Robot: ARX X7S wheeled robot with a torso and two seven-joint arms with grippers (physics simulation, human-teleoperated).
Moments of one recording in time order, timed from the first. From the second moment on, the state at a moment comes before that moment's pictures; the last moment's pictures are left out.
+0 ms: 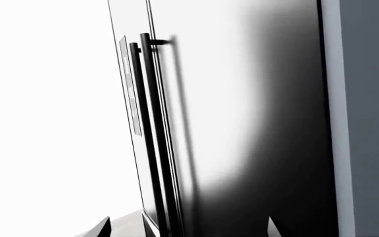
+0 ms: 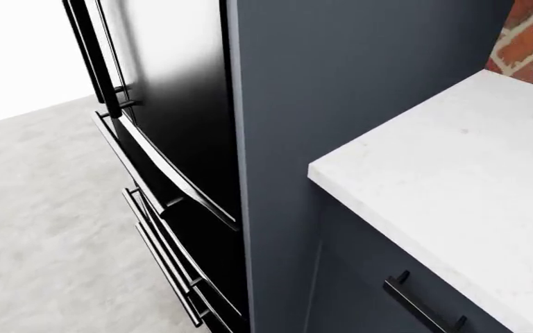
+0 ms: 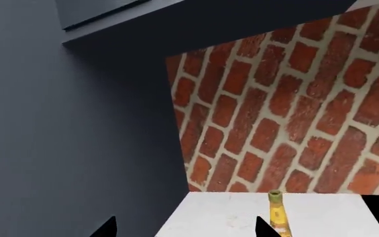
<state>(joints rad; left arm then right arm) -2.08 -1.28 0.74 0.73 -2.49 -0.81 -1.44 2.00 1.28 -1.58 -0.72 1.71 0.04 1.56</state>
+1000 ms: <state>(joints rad) -2.07 -1.29 0.74 0.73 -2.49 -0.81 -1.43 2.35 1.27 -2.03 -0.57 1.79 0.15 1.57</state>
